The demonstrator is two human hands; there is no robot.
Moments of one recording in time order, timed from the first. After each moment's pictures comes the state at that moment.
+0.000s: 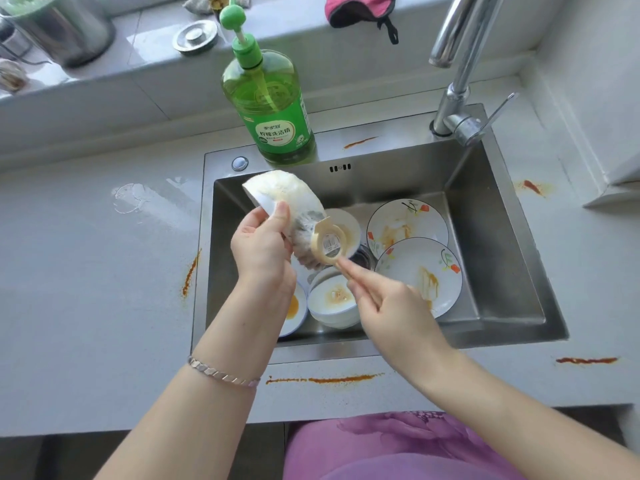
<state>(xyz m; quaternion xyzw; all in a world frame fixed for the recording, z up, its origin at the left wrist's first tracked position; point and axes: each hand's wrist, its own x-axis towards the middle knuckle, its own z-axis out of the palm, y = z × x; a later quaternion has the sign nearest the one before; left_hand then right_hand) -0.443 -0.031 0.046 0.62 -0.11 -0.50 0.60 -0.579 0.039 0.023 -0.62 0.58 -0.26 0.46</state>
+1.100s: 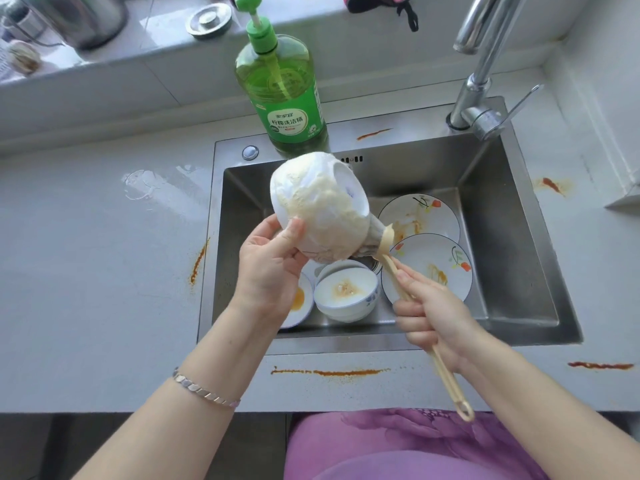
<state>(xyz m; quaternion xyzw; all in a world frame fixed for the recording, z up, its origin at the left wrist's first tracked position) -0.425 -0.002 0.038 0.54 -0.19 -0.59 0.56 -0.610 0.026 0.003 -0.10 0.53 -0.29 0.79</state>
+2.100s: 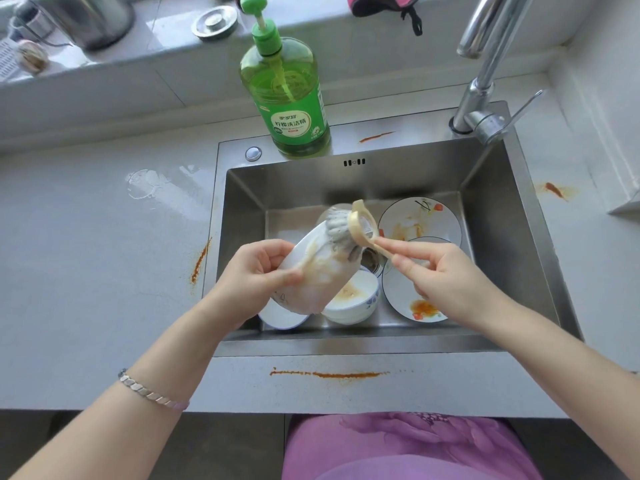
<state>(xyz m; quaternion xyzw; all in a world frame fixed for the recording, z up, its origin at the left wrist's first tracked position) -0.381 0.012 0.033 0.58 -0.48 -0.57 0.31 -0.620 -0.005 0.032 -0.55 0.54 -0.21 0.60</state>
